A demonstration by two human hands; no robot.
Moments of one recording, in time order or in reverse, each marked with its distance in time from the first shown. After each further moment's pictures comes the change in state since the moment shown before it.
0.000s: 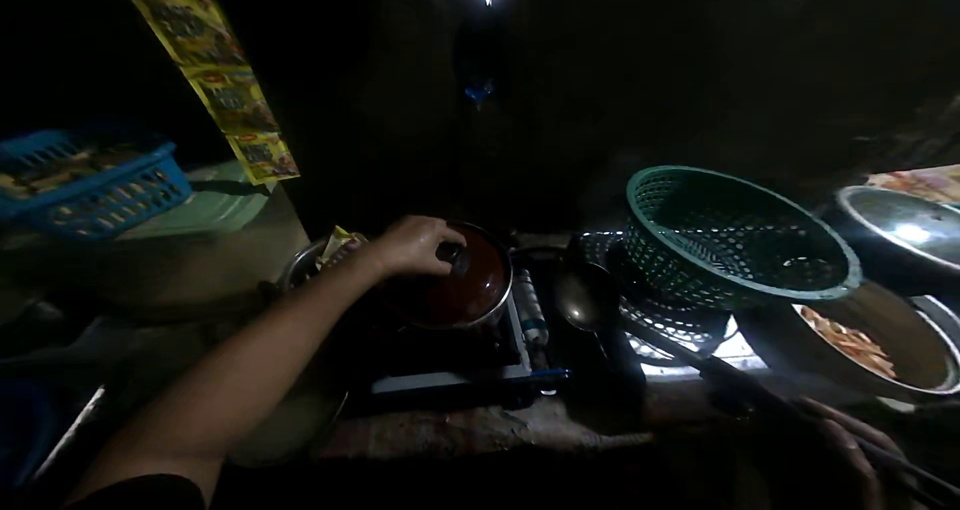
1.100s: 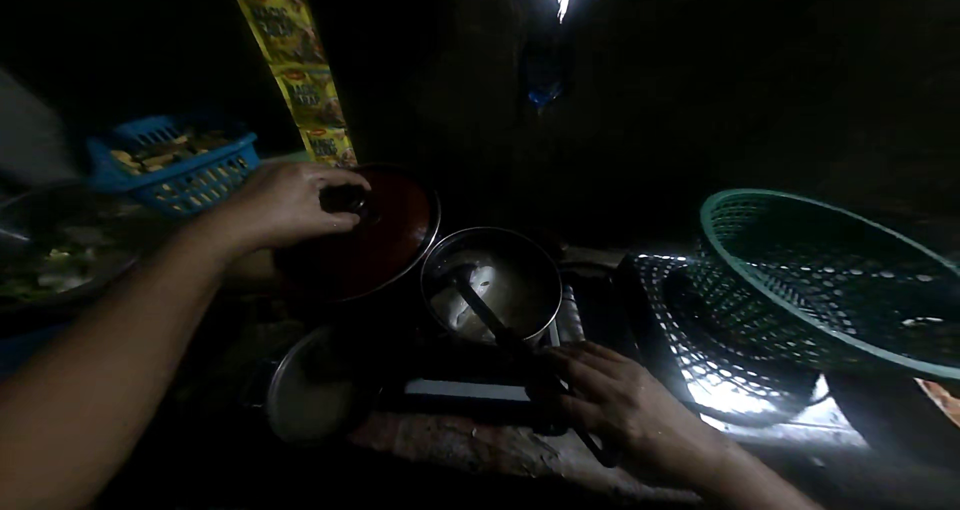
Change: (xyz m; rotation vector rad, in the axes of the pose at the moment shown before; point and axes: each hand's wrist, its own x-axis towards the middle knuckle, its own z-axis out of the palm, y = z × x) left_hand -0.134 -0.071 -0.089 0.092 0.353 -0.339; right_hand 0.042 0.030 0.170 -0.417 -1.306 -1.004
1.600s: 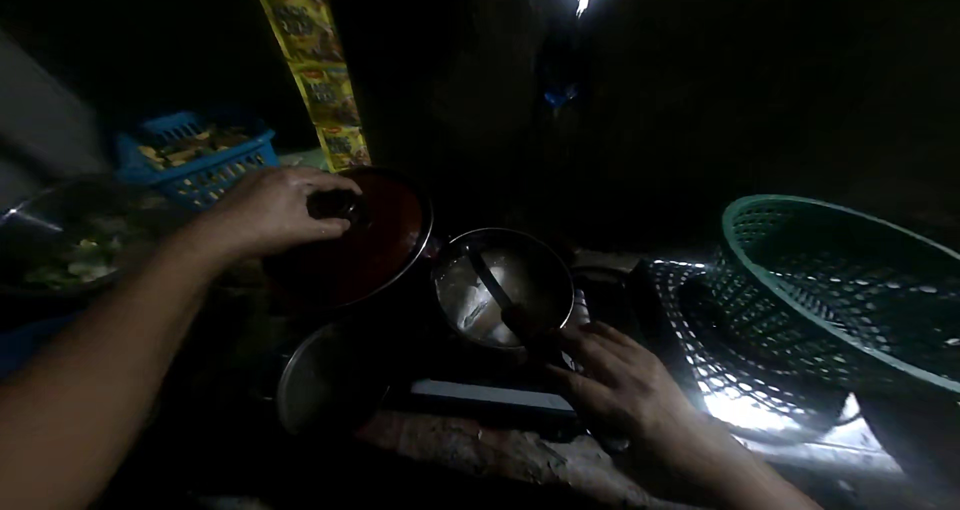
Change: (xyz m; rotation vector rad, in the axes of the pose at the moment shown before) left_hand -0.020 -0.012 -0.004 0.012 0.026 -0.033; right_hand 0.021 0.006 0.003 -0.024 0.156 0.052
